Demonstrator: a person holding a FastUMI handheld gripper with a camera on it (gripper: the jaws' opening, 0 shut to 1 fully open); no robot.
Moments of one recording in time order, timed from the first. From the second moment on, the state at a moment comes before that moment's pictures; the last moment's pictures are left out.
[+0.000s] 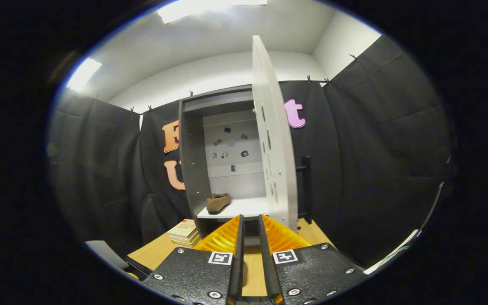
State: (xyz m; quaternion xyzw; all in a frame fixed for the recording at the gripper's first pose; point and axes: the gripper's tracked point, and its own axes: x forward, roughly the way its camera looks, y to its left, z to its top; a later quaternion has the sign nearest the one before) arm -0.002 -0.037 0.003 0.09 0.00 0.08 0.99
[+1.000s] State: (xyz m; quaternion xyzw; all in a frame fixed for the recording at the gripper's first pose) arm 0.091 0.158 -0.311 0.12 0.27 0.13 0.95
